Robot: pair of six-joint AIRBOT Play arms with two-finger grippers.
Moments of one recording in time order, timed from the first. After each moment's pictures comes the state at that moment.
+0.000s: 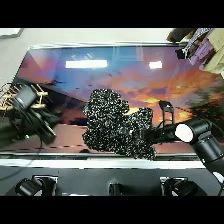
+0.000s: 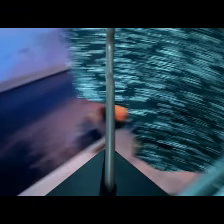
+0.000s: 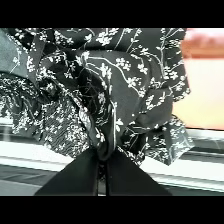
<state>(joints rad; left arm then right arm) -0.49 -0.61 0.94 1.44 -1.13 -1.21 0.39 -0.83 0.81 -1.42 1.28 1.99</state>
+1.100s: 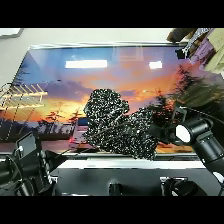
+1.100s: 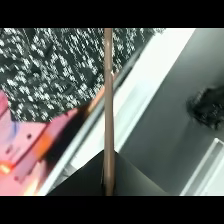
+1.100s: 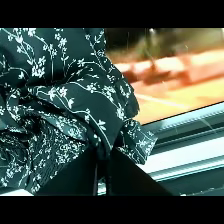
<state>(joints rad) -0.87 -0.39 0.85 1.39 -1.34 -1.44 0.39 -0.83 0.81 -1.61 1.32 2.35</state>
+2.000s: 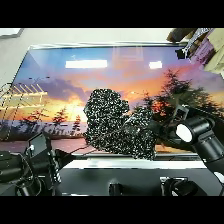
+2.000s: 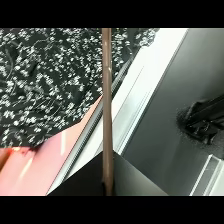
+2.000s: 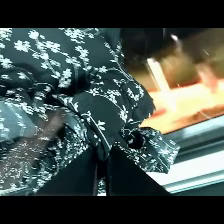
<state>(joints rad) -0.87 -0.44 0.80 1.32 -1.20 -1.36 0.39 -0.83 0.83 -1.60 1.26 2.42</state>
